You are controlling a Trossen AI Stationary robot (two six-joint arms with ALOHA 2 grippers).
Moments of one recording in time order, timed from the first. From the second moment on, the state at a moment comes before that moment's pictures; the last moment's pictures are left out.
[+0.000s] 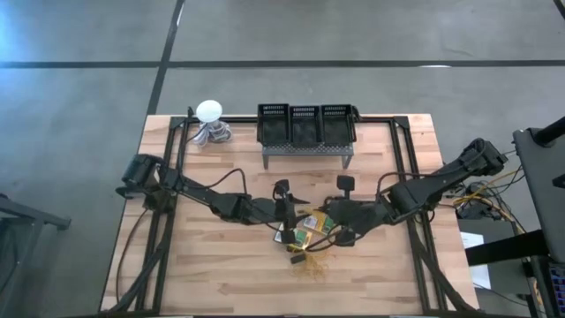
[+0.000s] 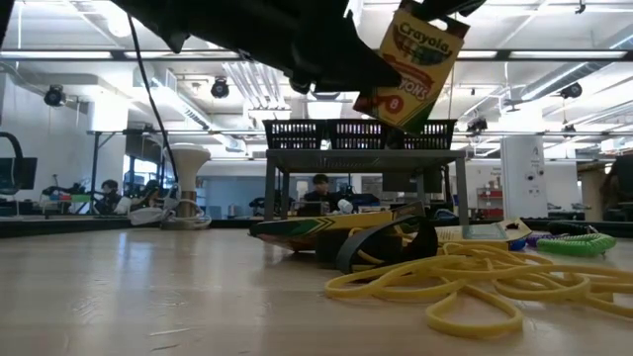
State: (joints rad) left arm -0.24 1.82 1.01 0.49 -0.40 0.12; right arm 0.45 1.35 1.12 -0.56 0.55 0.18
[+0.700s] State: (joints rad) left arm -0.24 1.82 1.01 0.47 -0.34 0.07; right arm 0.47 1.23 1.21 -0.93 0.63 0.35
